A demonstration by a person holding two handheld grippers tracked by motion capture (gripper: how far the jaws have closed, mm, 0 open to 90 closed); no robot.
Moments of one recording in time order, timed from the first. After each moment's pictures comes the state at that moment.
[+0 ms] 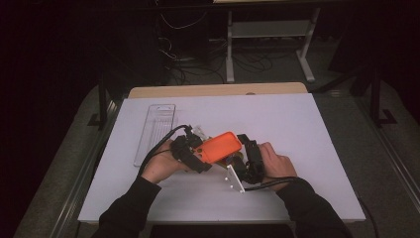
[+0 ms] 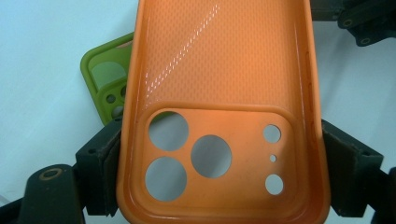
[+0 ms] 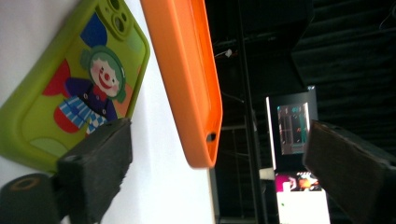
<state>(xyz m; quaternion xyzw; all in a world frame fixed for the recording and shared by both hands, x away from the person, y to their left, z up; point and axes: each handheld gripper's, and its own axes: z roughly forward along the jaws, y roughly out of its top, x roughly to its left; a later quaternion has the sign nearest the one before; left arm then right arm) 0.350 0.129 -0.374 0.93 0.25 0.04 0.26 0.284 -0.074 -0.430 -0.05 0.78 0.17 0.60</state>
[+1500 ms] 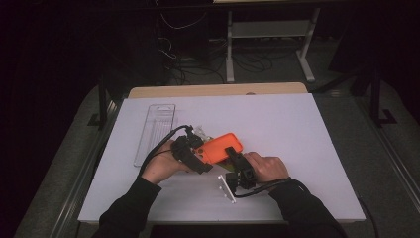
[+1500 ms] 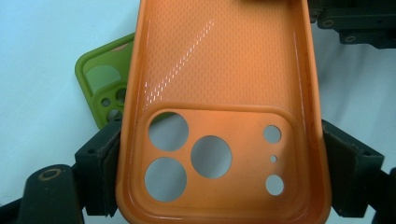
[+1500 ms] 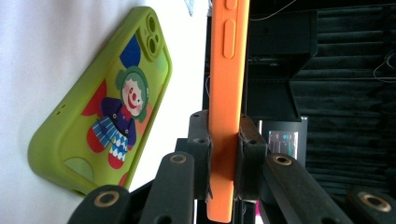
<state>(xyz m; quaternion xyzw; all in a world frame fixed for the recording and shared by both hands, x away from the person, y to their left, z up) 0.348 0.127 -0.374 0.93 0.24 0.04 0.26 0.276 -0.056 -0.444 -0.12 0.76 0.15 0.62</state>
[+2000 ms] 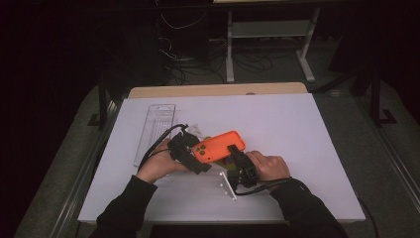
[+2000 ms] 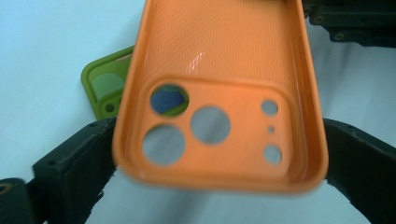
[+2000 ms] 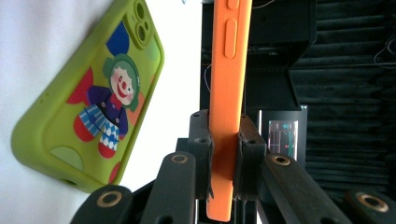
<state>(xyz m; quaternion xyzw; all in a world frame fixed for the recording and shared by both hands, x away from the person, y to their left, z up) 0.350 0.141 -0.369 0.93 0.24 0.03 0.29 0.278 -0.059 -0.439 -0.10 0.77 0.14 0.62</state>
